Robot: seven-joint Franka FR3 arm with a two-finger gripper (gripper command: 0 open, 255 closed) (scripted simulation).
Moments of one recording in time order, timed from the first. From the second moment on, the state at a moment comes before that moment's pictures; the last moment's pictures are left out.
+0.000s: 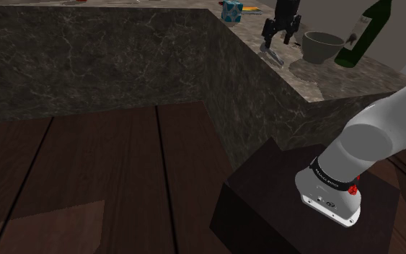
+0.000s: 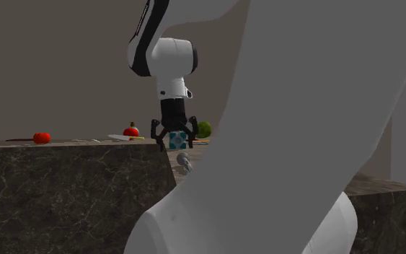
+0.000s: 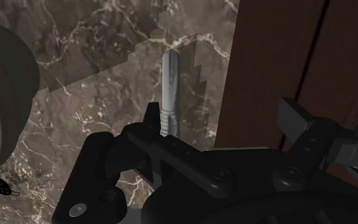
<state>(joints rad) -0.16 -0.31 -0.19 -2.17 -0.15 1.83 0.08</state>
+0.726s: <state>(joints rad) -0.20 -0.17 -0.23 -2.14 -0.20 1.97 0.08</state>
